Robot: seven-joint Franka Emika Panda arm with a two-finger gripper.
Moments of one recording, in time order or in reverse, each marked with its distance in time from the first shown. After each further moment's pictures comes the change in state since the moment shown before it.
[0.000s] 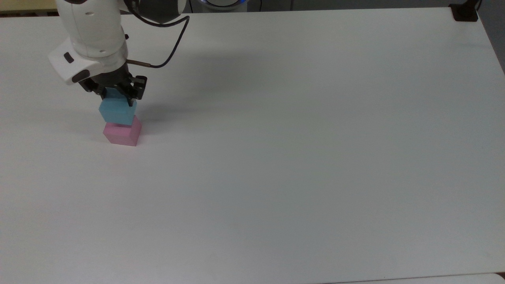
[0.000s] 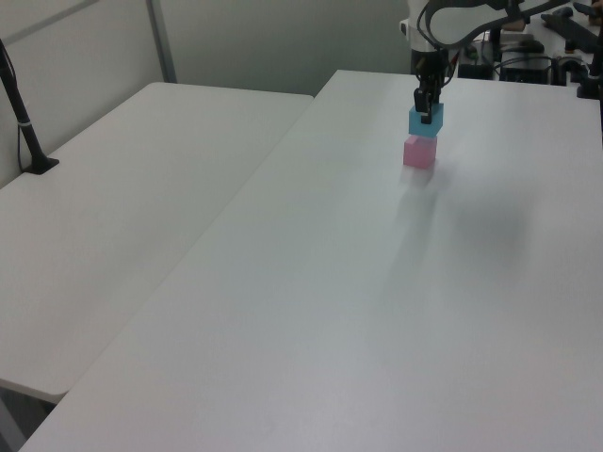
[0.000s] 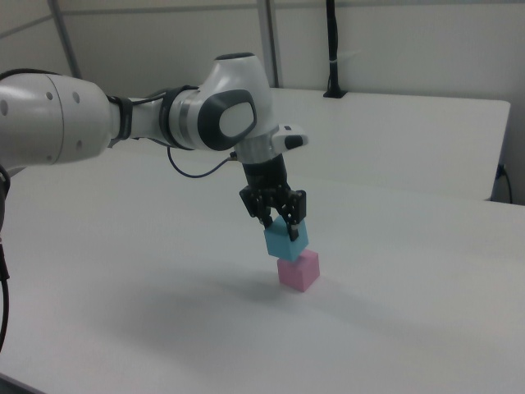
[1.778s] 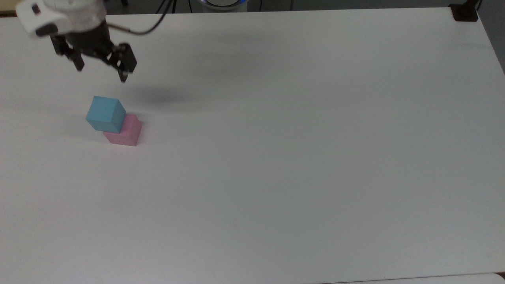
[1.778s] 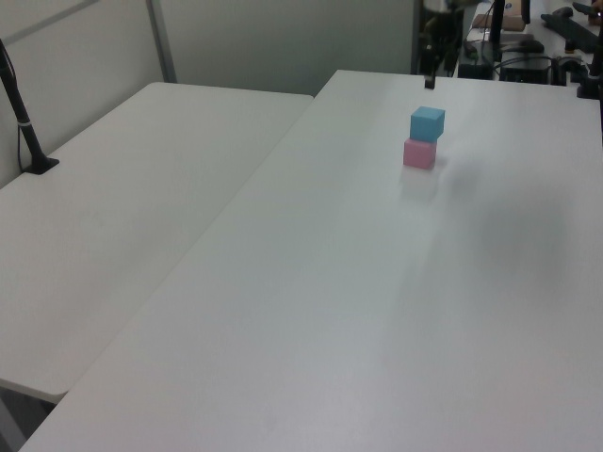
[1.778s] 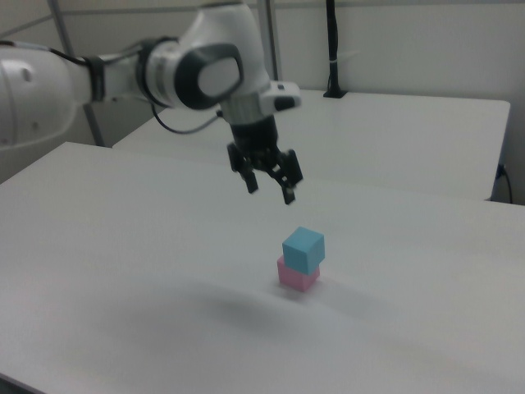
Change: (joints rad) arm -0.002 -0.127 -0.030 0.042 0.082 -0.109 0.064
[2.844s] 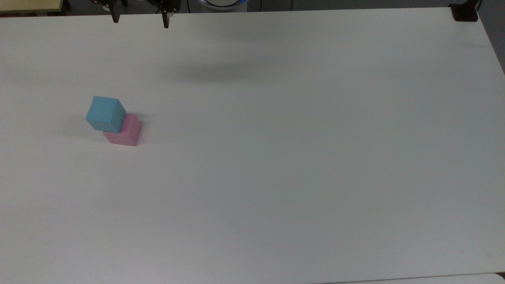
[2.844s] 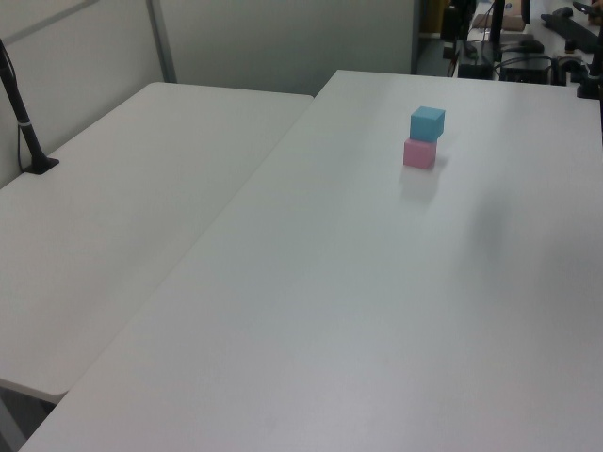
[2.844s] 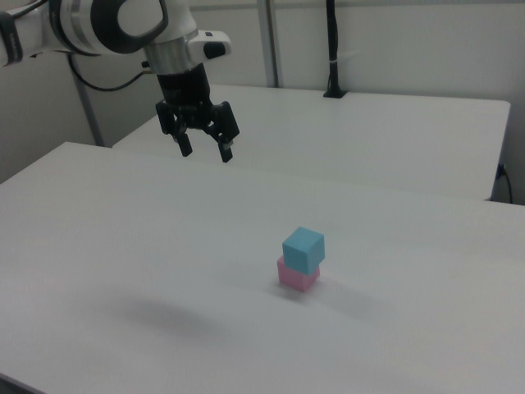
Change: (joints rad) arm 0.138 -0.184 0.003 -0.008 0.012 -0.184 -0.048
